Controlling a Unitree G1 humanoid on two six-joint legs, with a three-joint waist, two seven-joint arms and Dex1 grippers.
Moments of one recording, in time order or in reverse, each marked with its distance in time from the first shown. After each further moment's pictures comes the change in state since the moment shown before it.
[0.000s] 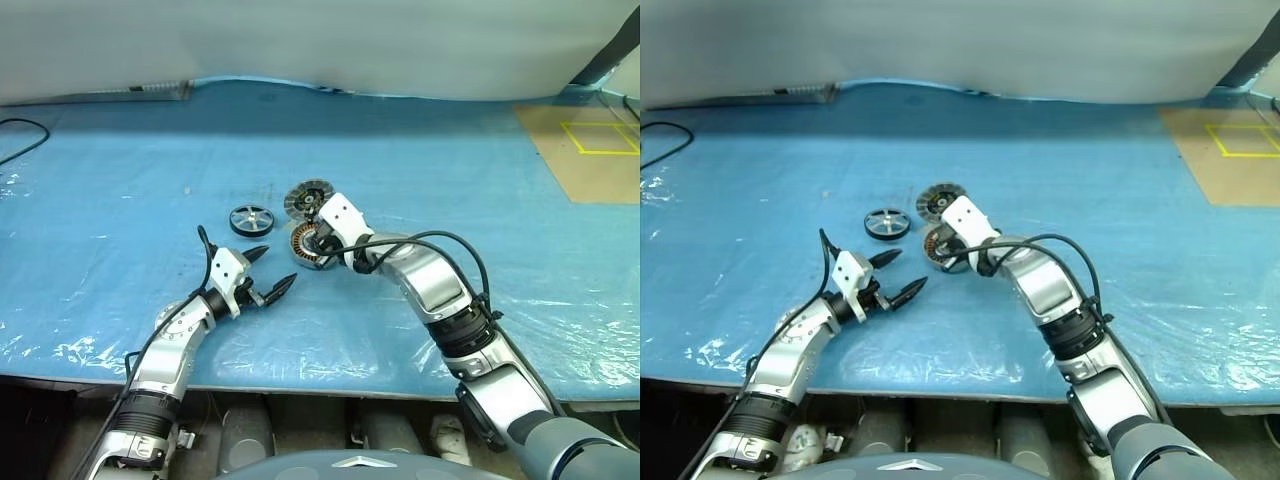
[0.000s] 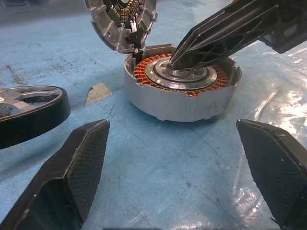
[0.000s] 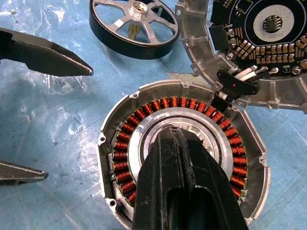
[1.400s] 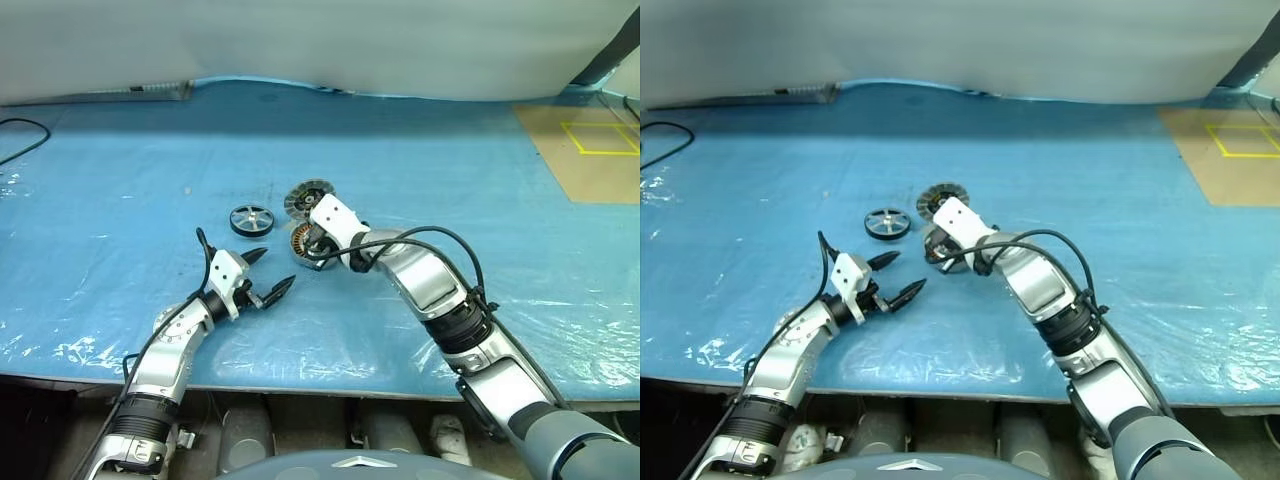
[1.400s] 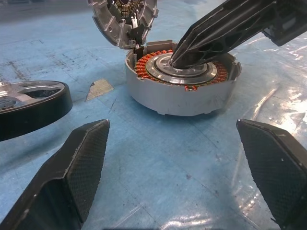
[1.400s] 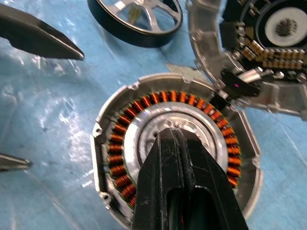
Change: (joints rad) left arm 0.014 0.005 0.000 -0.008 0.001 -0.001 0.004; right arm -0.033 -0.027 0.060 -0.018 -0.070 0.046 0.004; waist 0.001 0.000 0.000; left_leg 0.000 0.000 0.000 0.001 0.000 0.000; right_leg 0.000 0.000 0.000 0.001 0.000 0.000
